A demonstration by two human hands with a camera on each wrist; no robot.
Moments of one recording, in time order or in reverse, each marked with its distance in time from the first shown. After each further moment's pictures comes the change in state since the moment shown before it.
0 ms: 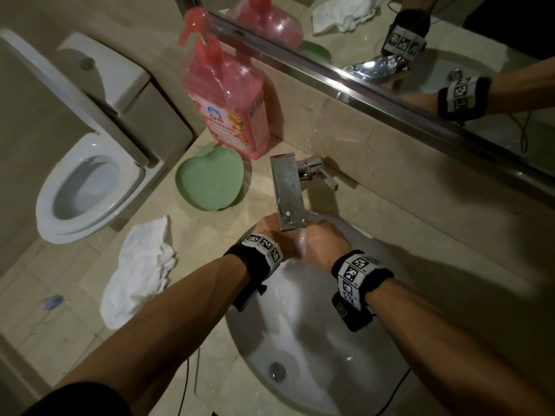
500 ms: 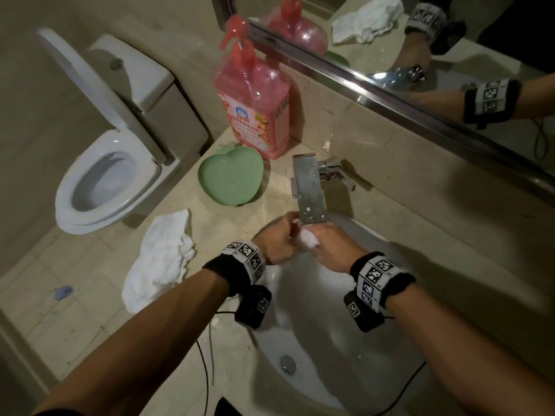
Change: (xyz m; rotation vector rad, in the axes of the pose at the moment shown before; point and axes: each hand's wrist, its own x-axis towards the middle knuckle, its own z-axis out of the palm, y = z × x) left_hand -0.039 -0.037 -0.004 -0.656 0.073 0.234; right_hand -0.017 0.003 0.005 0.263 0.125 -0.320
